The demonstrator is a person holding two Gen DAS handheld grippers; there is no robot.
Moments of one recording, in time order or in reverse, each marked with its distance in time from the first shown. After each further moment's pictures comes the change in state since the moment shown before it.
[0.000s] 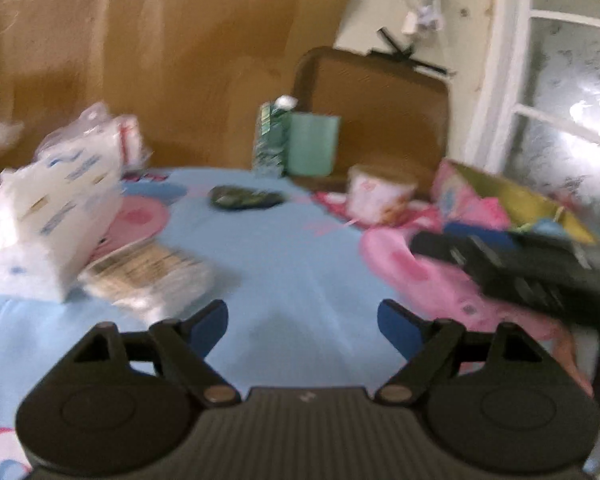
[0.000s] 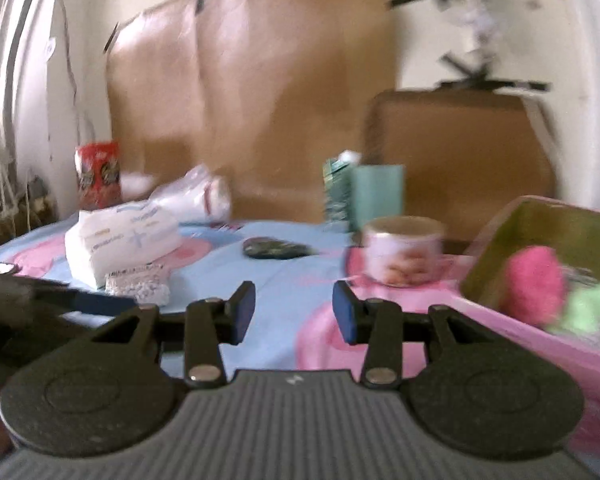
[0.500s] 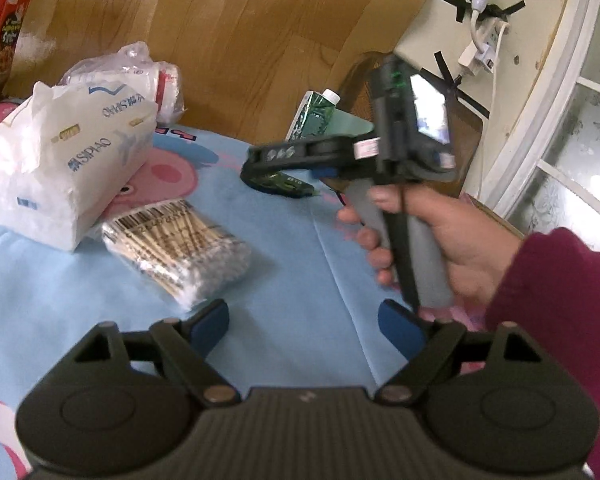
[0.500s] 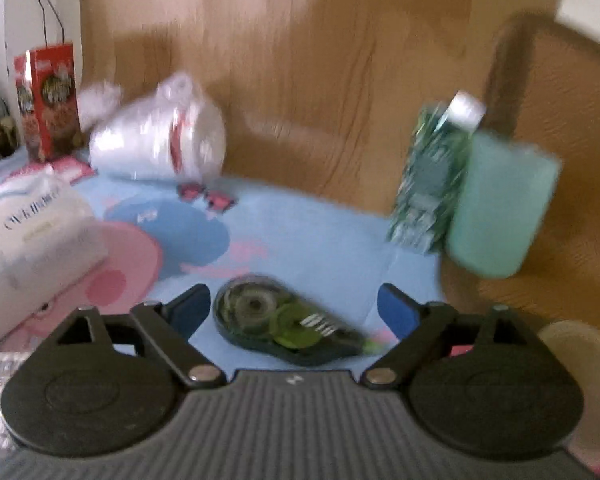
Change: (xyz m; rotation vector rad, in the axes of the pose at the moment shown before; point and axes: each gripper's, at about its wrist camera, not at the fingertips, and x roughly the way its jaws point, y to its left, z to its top) left arm 0.003 0.042 -0.004 -0.234 0.008 -0.090; right arm 0.229 0.013 0.058 -0.123 0.347 0.056
